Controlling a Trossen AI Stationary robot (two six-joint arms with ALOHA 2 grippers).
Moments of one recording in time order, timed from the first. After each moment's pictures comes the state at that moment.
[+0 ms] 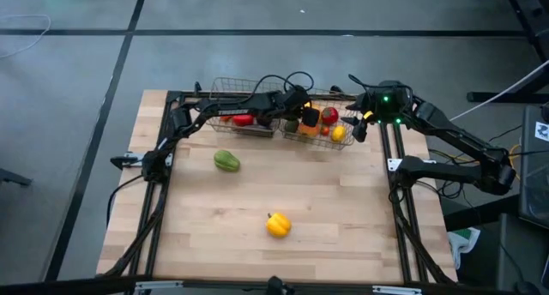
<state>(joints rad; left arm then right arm) 0.37 2.22 1.84 -0.40 -0.20 -0.72 -0.65 0.91 0.92 -0.65 -0.16 -0.23</state>
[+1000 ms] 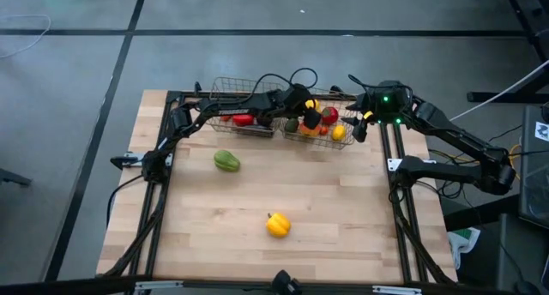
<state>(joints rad) 0.37 2.22 1.84 -0.30 -0.20 -0.45 -0.65 0.91 0.92 -0.66 -0.16 -0.23</state>
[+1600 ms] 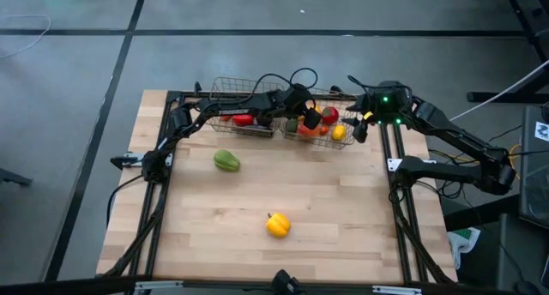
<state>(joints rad) 0.37 2.22 1.84 -0.30 -0.20 -0.44 -0.65 0.91 0.92 -0.67 -0.16 -0.23</state>
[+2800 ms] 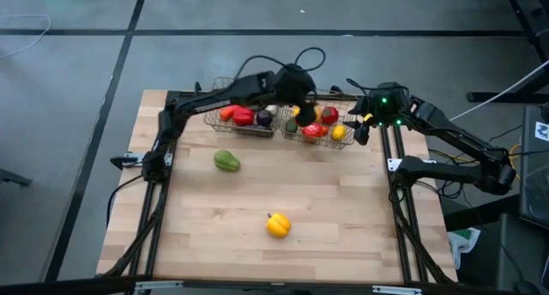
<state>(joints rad) 0.30 2.08 2.17 -0.69 -0.20 0.01 -0.65 0.91 0.92 -0.74 -0.16 -0.23</state>
